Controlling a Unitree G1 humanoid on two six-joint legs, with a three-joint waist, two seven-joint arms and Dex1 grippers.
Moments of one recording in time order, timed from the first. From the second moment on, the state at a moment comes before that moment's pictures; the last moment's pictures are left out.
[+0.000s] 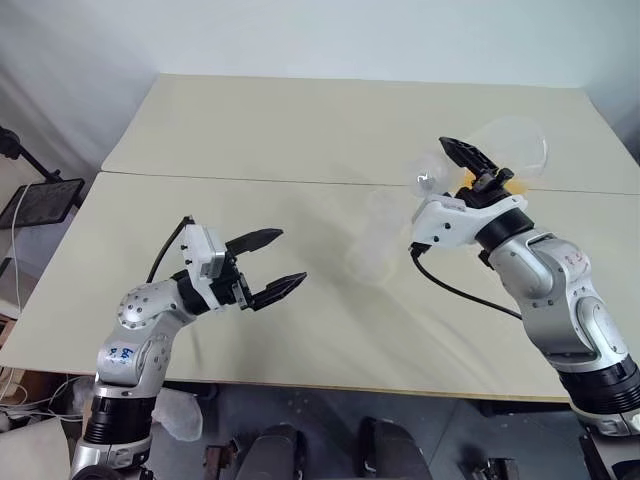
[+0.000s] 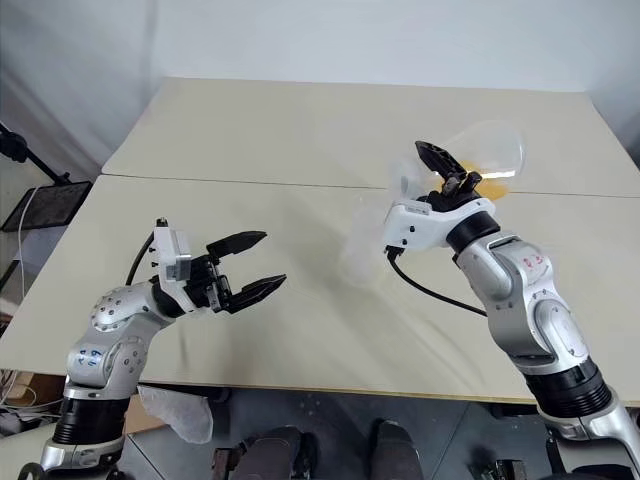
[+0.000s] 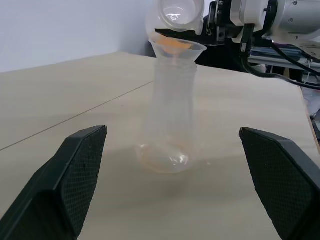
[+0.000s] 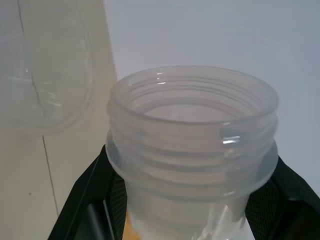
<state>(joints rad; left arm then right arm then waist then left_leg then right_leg) -0.26 0.45 0.11 -0.21 -0.52 0.24 -0.89 -0.48 -0.74 0.16 -0.34 -0.63 0.09 0.29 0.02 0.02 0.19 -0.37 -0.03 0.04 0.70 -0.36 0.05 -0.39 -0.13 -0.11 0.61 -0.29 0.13</state>
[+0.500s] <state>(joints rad) -0.26 0.45 0.10 -0.21 -0.52 0.24 -0.88 -0.50 -0.74 0.17 -0.29 -0.79 -0.03 0.28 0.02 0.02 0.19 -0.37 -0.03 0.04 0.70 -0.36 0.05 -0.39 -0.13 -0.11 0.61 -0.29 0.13</state>
